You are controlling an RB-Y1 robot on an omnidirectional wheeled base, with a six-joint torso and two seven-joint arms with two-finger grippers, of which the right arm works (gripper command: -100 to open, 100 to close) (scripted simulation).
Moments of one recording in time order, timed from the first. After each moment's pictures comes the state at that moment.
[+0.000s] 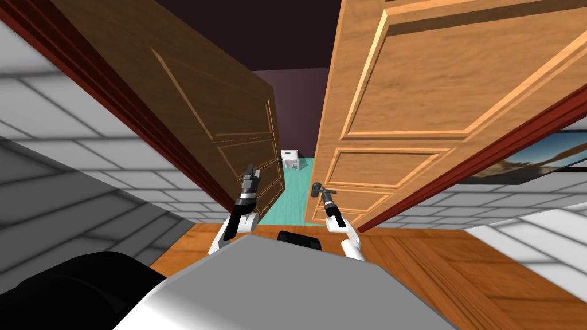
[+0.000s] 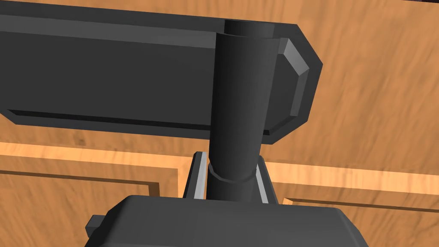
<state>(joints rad) 0.01 -0.09 0.08 -1.31 0.02 -0.28 -0.10</state>
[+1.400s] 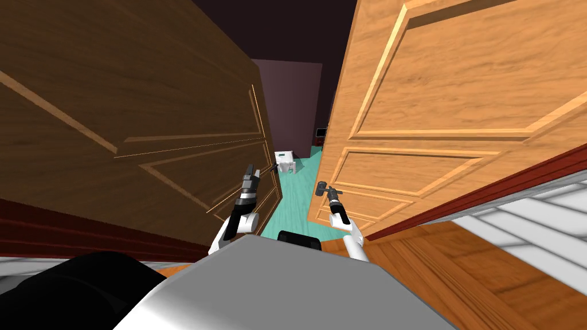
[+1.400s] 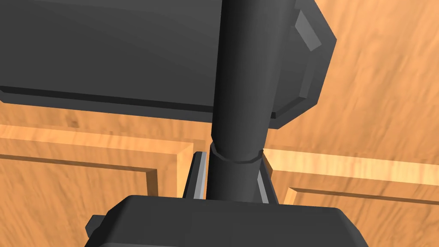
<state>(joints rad) -0.04 -0.06 -0.09 -1.25 0.01 -0.27 -0.04</state>
